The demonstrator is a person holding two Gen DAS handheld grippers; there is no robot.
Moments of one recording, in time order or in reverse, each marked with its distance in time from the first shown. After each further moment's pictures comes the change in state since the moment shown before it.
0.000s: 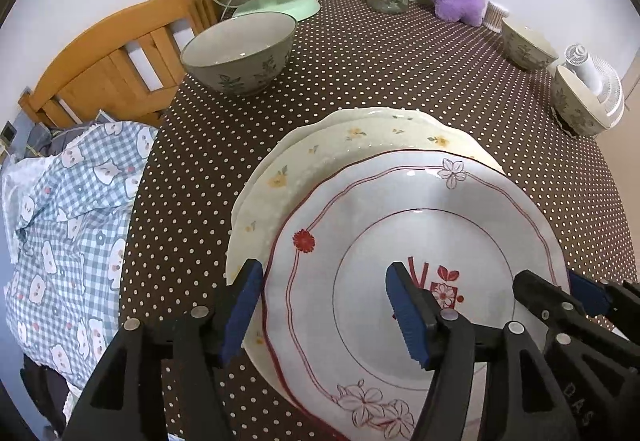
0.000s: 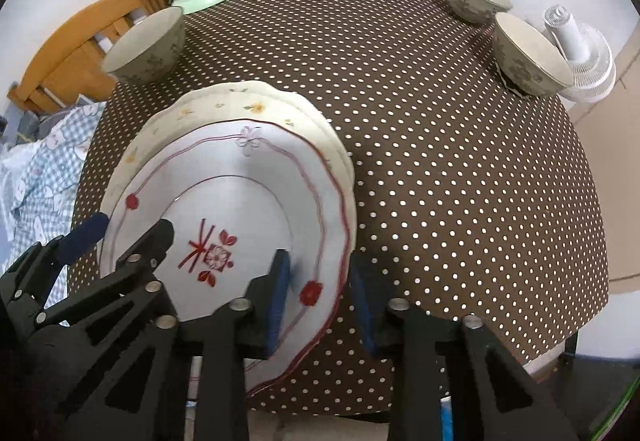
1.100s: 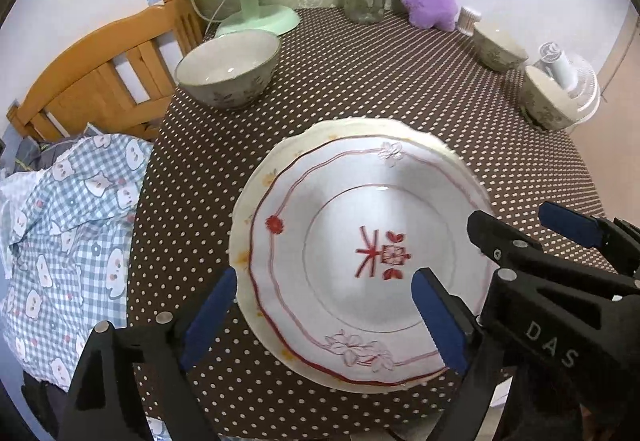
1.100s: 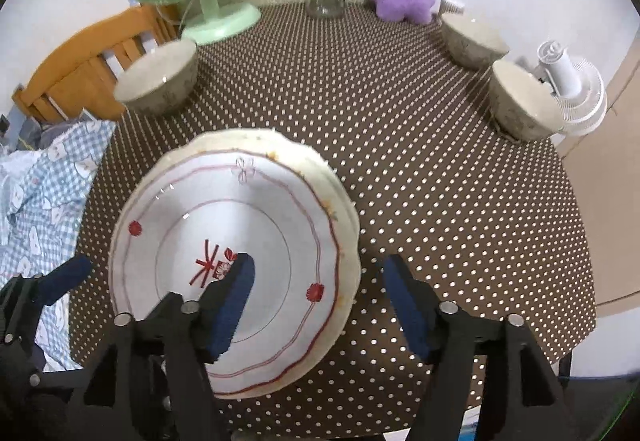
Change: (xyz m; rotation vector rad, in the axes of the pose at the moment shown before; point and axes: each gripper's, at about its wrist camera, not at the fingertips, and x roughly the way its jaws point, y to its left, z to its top) left arm -0.028 -0.002 0.002 0.041 -0.020 -0.073; right arm -0.021 0.012 0.017 -0.025 -0.129 -0.030
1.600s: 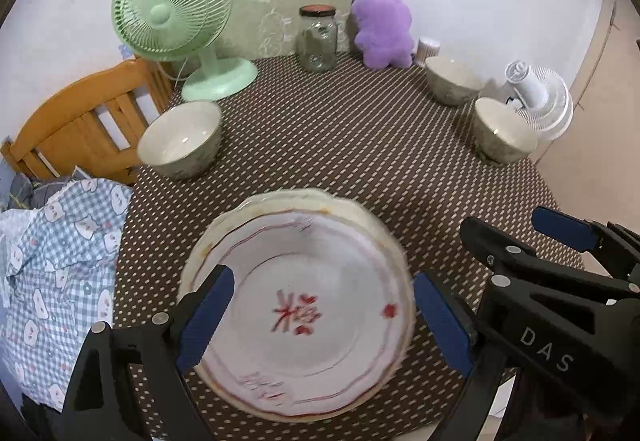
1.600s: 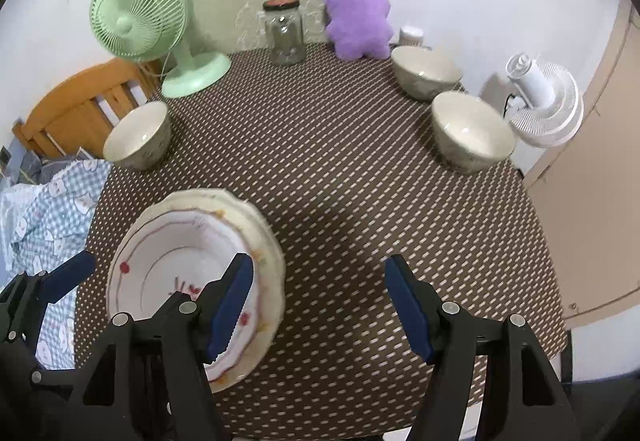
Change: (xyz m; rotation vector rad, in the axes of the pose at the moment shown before) left arm -0.034 -0.066 0.033 0.042 -0.116 -0.032; right arm -0.046 -0.066 0.020 0.039 -0.101 -0.012
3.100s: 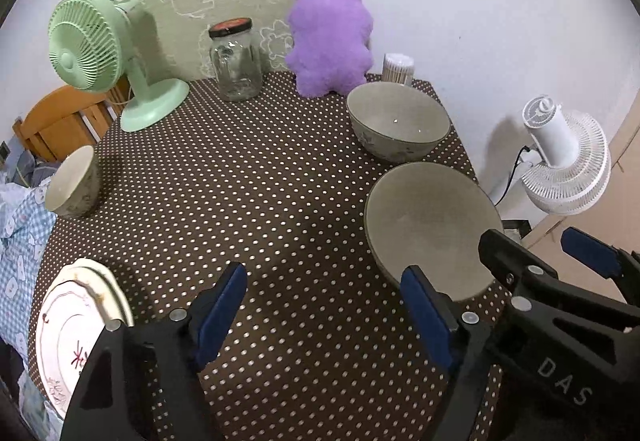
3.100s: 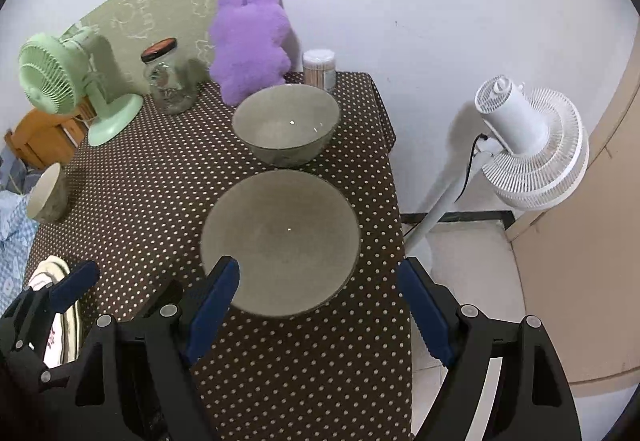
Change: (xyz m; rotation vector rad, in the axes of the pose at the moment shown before) left arm 0.111 -0.208 0.119 -0.175 -0.011 0.129; right arm 0.084 -0.238 0.115 -0.060 -0.023 0.047
